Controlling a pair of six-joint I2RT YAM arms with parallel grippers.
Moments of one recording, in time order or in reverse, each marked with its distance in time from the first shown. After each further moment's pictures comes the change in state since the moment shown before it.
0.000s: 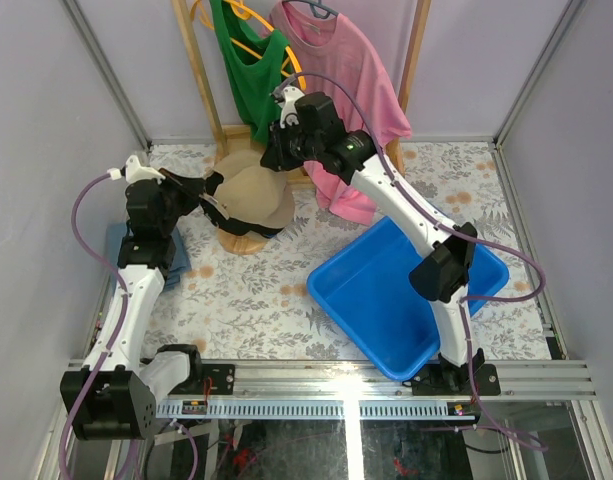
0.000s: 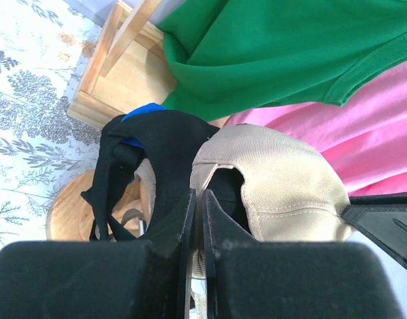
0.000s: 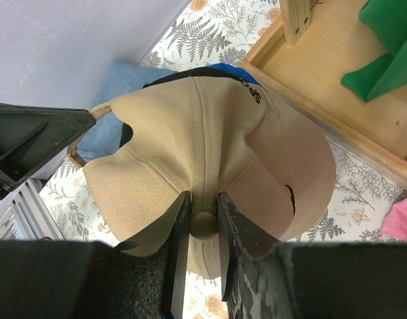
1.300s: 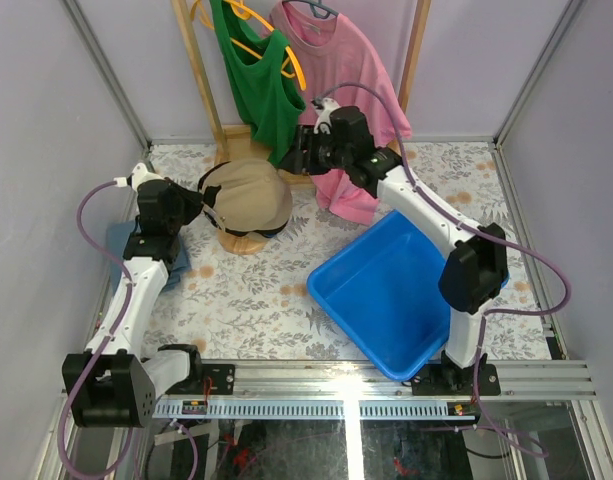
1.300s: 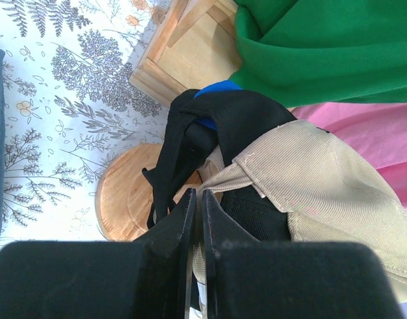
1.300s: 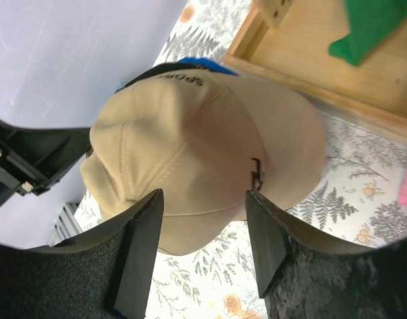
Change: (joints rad) left arm -0.011 0.063 -0.005 -0.127 -0.129 0.002; right arm -0.092 -0.180 -0.452 0.312 -0.073 0.183
